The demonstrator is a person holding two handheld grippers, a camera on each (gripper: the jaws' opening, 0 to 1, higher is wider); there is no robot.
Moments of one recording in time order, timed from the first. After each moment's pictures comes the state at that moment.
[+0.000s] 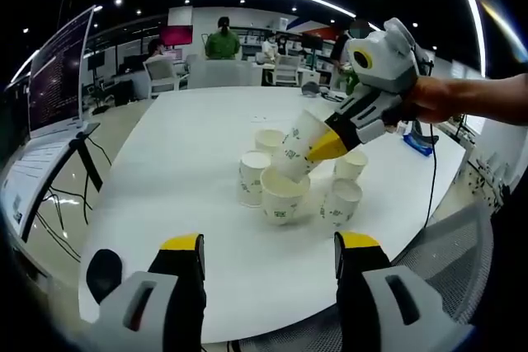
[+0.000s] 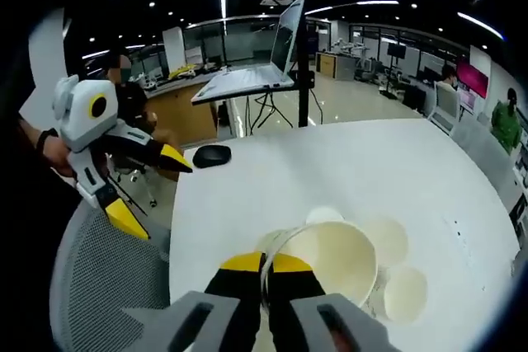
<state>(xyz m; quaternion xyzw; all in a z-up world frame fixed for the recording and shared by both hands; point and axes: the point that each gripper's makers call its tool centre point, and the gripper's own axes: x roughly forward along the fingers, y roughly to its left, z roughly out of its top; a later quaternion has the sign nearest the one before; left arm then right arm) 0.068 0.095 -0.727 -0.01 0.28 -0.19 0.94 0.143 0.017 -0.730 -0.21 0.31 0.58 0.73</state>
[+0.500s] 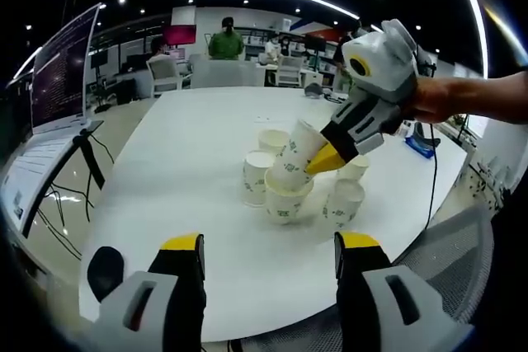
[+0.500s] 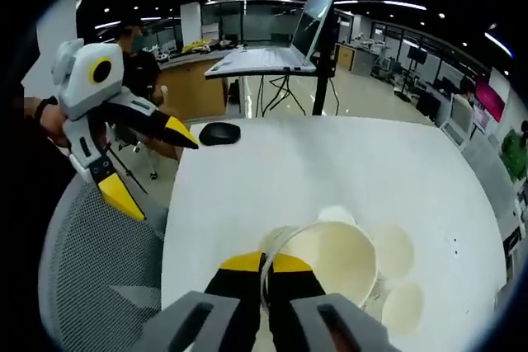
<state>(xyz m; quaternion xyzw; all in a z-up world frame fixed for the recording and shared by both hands) 0.067 0.101 -0.727 -0.02 0.28 -0.18 0.94 0.136 0.024 -0.743 -0.28 0.32 0.59 0.69</state>
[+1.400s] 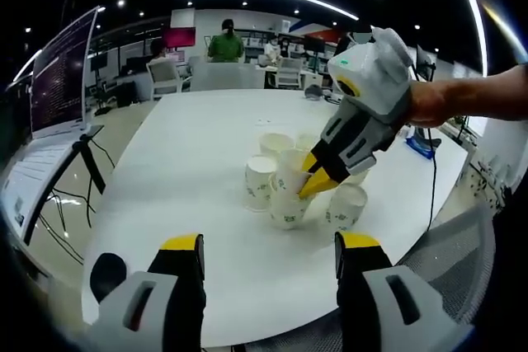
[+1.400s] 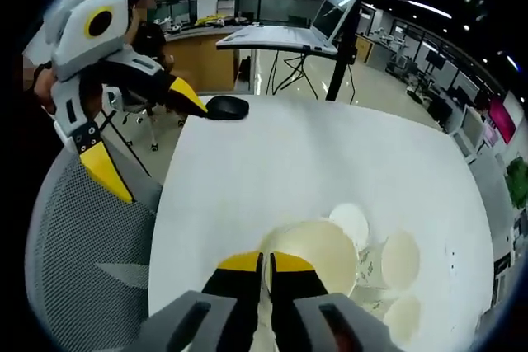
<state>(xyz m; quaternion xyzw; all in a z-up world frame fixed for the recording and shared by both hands) 0.075 0.103 -0.724 -0.01 0.28 -0.18 0.94 0.137 0.031 -0.764 -0.34 0.32 0.59 0.66</state>
